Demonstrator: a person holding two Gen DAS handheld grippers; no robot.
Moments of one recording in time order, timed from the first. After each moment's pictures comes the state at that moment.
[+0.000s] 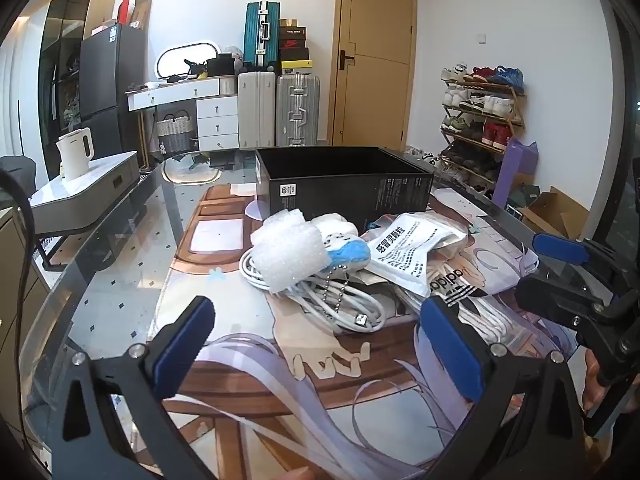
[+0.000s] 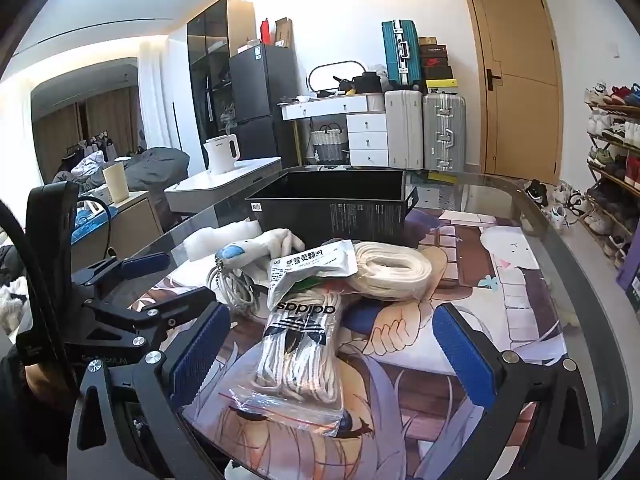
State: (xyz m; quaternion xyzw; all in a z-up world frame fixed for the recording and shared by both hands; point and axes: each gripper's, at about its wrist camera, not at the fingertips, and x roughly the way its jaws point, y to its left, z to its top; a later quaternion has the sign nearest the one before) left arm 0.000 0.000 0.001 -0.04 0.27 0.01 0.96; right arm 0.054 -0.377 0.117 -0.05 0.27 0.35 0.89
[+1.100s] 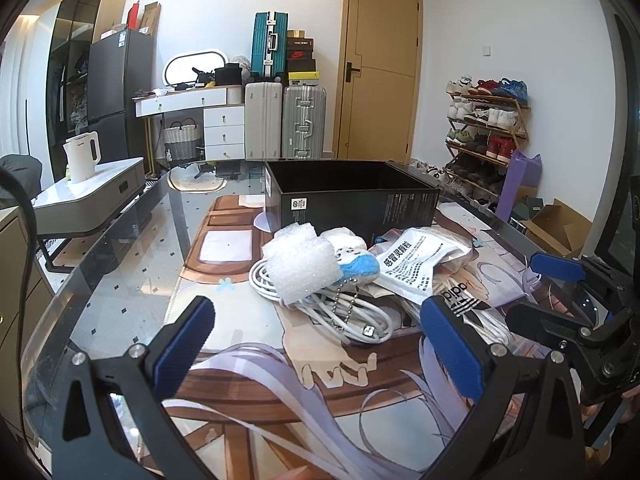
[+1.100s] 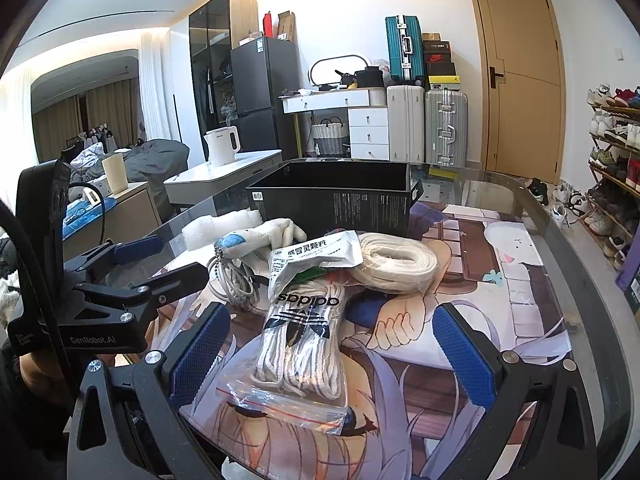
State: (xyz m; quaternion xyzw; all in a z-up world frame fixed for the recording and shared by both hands) left arm -0.003 0.005 0.003 -0.05 0.25 0.02 0.97; right arm 0.053 -0.372 0.111 -0.06 0.28 0.36 0.89
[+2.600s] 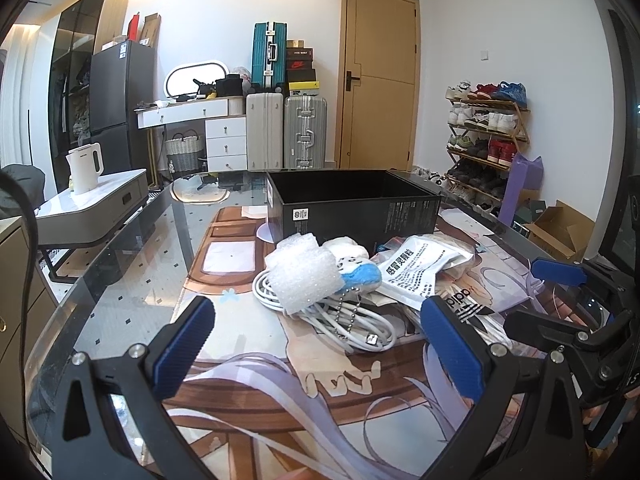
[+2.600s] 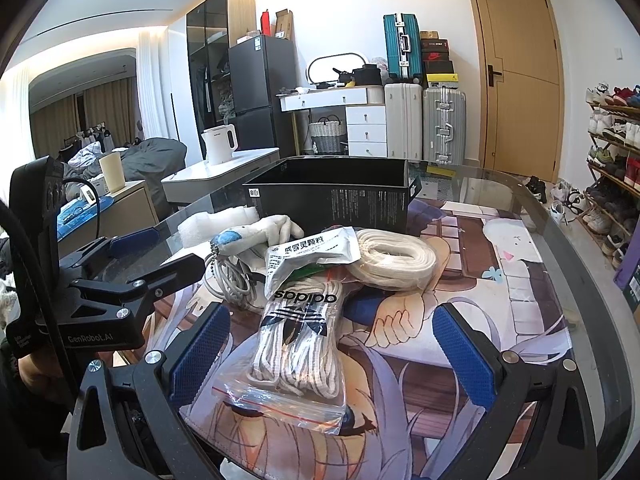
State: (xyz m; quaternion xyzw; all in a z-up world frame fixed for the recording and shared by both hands) left arm -0.005 0.003 0.004 -0.04 0.22 0.03 0.97; right arm 0.053 -0.374 0.108 -0.06 0.28 0.35 0.89
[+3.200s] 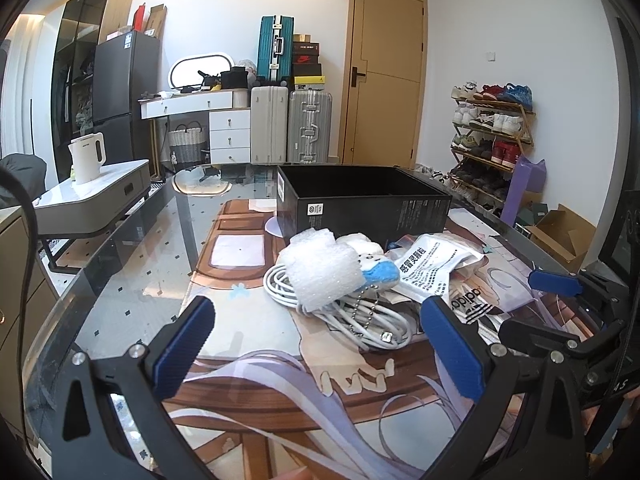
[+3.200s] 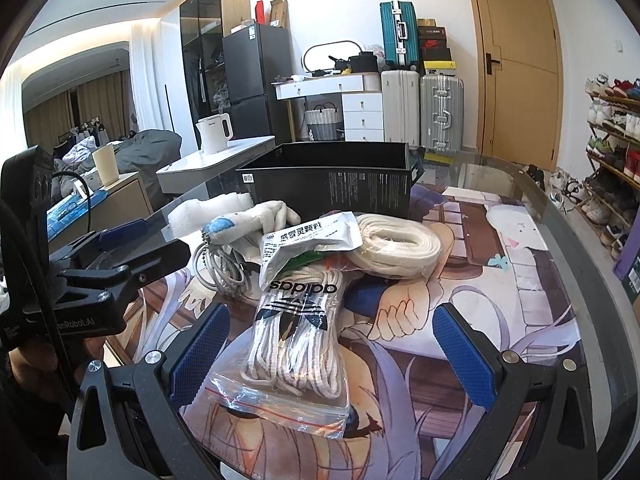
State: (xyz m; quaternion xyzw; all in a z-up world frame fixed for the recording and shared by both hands) left arm -0.001 0.017 0.001 -0.05 0.24 0.03 0.97; right arm 0.065 -0.365 0.100 -0.06 0.31 0.35 0.88
